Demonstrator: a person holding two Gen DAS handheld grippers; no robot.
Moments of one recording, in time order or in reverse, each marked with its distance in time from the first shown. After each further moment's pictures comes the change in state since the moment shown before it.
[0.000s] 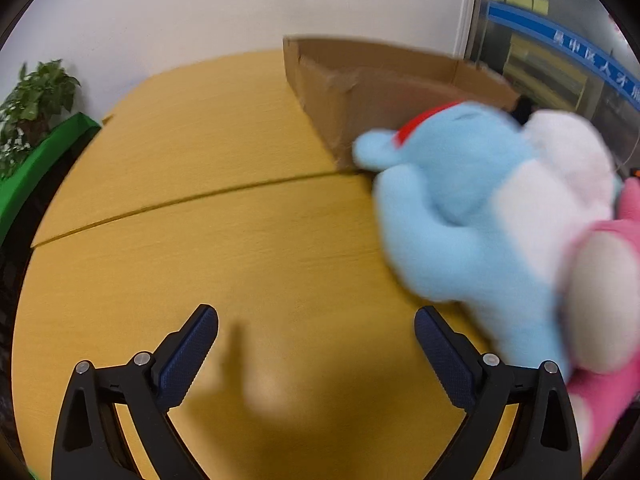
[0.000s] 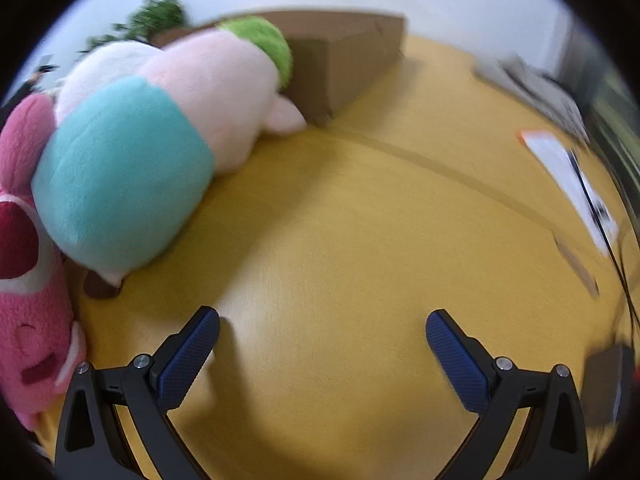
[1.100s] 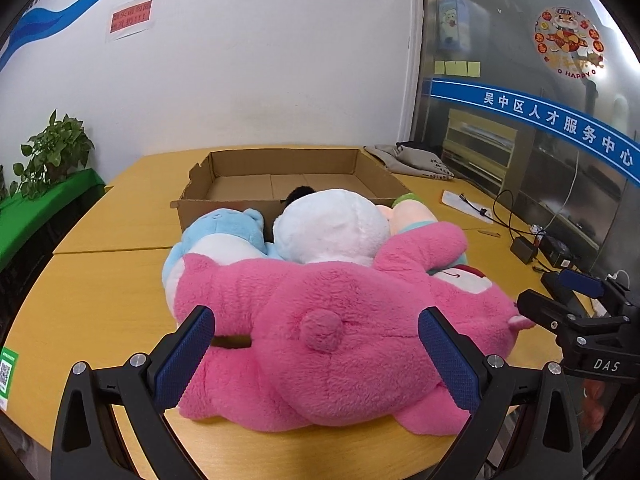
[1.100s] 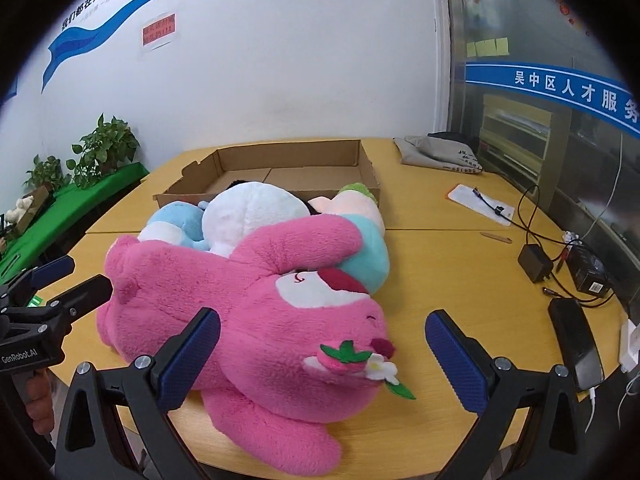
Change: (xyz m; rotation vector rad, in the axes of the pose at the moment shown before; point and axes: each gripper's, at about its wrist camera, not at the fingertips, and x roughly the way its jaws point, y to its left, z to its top) left arm -0.146 -0.231 -0.034 -0.040 -0.270 -0.016; right arm -0.184 0.227 -0.047 0.310 -0.429 -0.235
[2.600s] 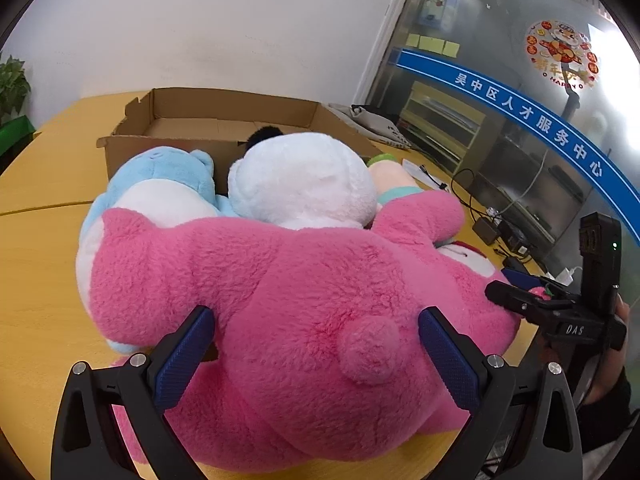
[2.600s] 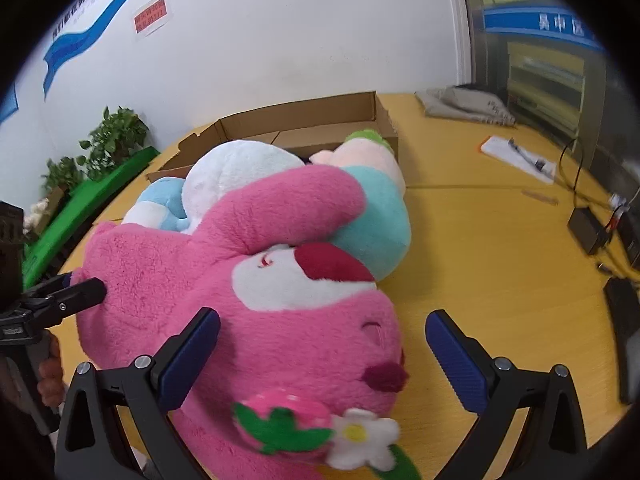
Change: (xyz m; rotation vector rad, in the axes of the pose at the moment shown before) left arm 0.077 0.040 -0.011 -0.067 0.175 -0.307; right arm 0.080 -0.038 -0.010 0.077 0.144 0.170
